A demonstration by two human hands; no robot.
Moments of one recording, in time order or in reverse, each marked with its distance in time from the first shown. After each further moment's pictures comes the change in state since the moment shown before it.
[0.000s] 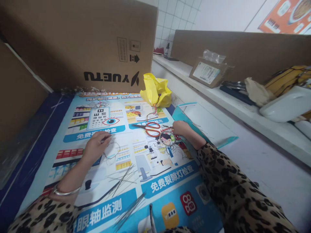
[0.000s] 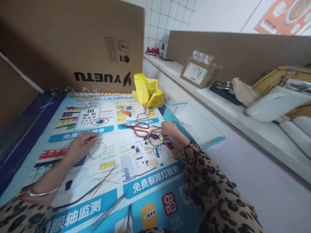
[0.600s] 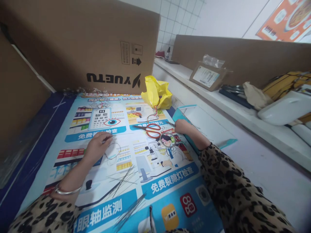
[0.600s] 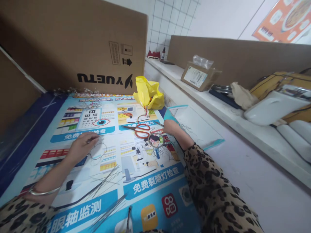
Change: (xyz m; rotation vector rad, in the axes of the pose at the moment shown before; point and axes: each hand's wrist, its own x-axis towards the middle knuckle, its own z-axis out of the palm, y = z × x) left_hand 0.001 0.000 0.000 -0.024 -0.023 0.001; right_hand 0.003 0.014 -0.016 0.071 0.036 -0.001
